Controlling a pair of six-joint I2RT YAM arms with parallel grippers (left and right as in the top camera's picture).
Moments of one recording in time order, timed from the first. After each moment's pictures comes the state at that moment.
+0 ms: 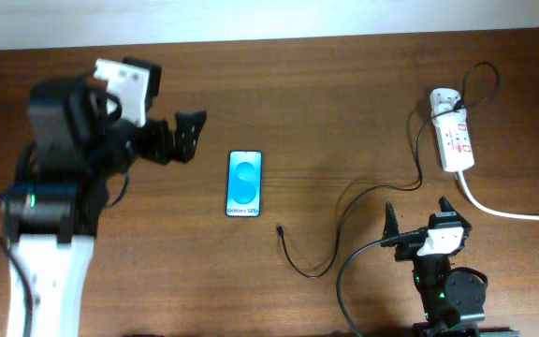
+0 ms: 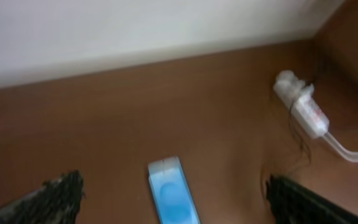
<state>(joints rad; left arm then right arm) -0.07 1.28 1.51 -0.86 0.40 0.04 0.05 0.01 0.01 -0.08 0.02 -0.05</state>
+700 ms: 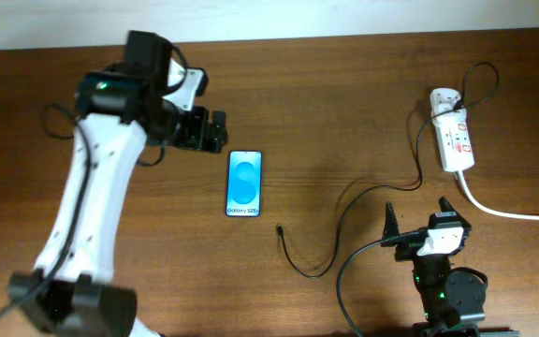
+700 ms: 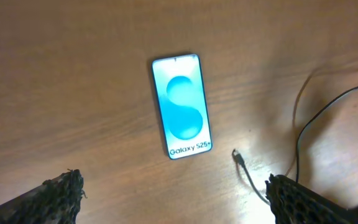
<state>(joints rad) -0.20 1.77 1.83 -1.32 0.23 0.00 0.05 0.01 0.01 -0.08 0.02 -0.05</state>
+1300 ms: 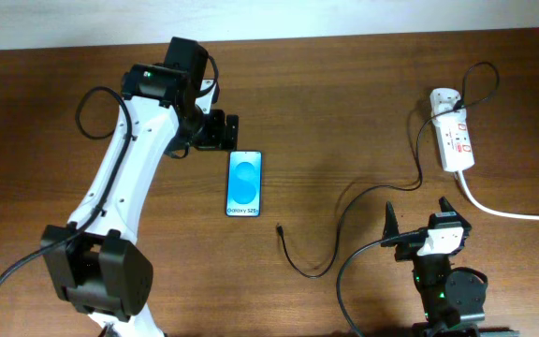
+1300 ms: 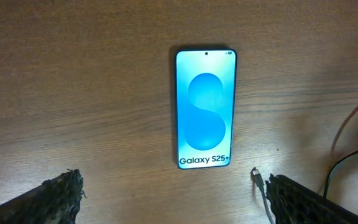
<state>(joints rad) -0.26 1.90 1.83 -1.29 0.10 -0.17 0.05 0.01 0.01 -0.08 0.02 -0.05</state>
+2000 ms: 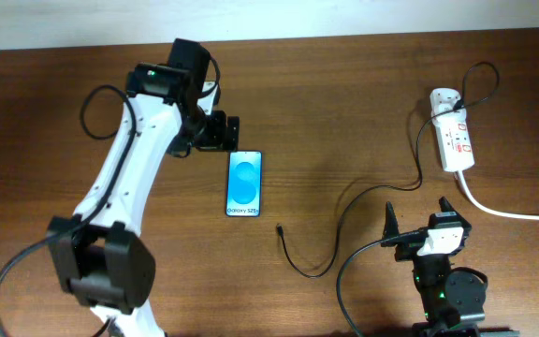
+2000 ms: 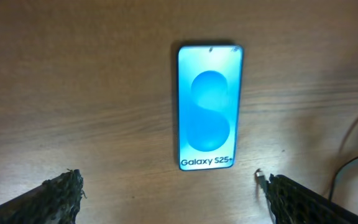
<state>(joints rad) -0.26 1.94 1.83 -1.30 0.10 -0.17 0.05 0.01 0.01 -0.08 0.02 -0.05</state>
